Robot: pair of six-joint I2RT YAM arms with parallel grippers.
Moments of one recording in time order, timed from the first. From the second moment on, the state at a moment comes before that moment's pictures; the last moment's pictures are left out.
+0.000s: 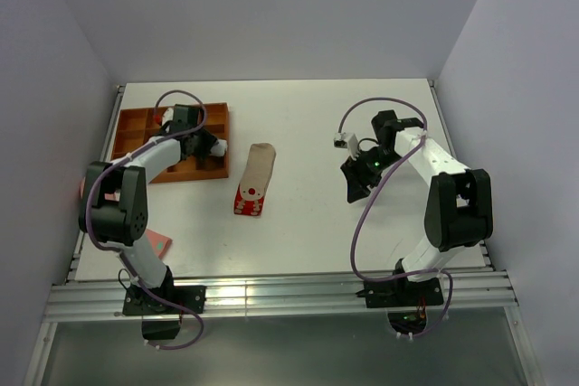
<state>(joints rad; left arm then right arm) -0.18 1.75 1.10 -0.22 -0.11 -1.08 0.13 1.62 1.17 -1.08 -0.64 -0.77</state>
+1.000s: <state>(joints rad) -0.15 1.75 1.10 -0.25 0.04 -0.80 0.12 1.62 1.17 -1.08 -0.62 -0.77</state>
